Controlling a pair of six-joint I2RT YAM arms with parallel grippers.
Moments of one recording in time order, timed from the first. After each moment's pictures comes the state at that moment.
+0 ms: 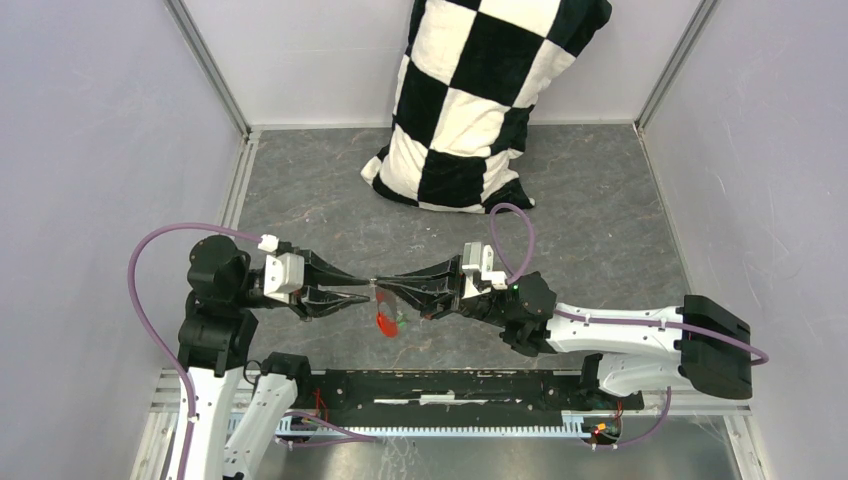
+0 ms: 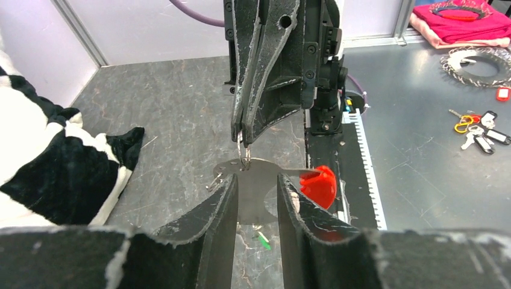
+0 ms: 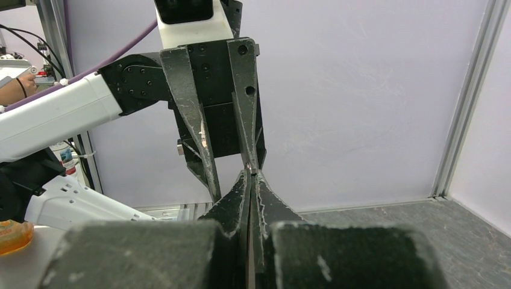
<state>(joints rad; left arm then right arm) -0.13 0.55 0.93 -0.50 1.36 0.27 1.26 1.25 0.67 1.11 -0.15 0.07</state>
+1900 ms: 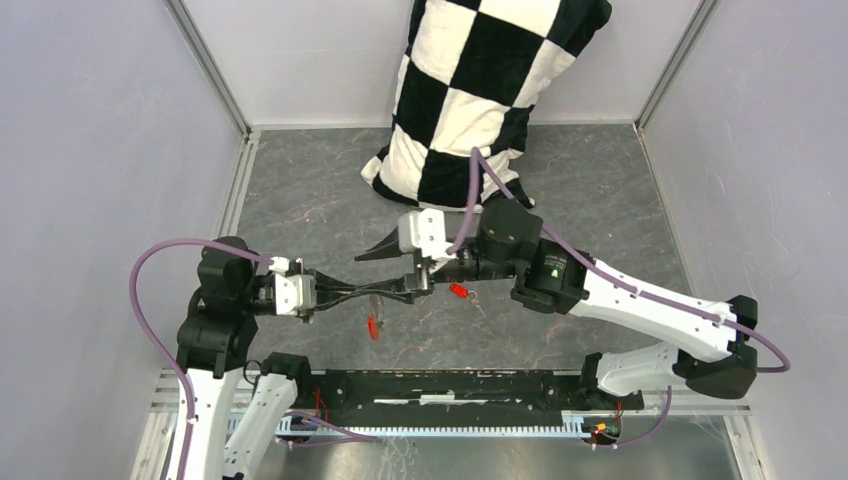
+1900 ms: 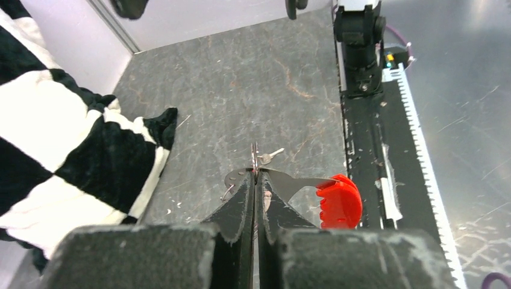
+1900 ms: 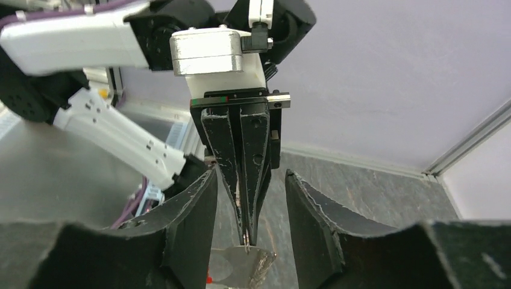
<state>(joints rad) -0.13 0.55 0.94 -0.74 1.30 0.64 1.21 1.26 1.31 0.06 -0.41 -0.18</state>
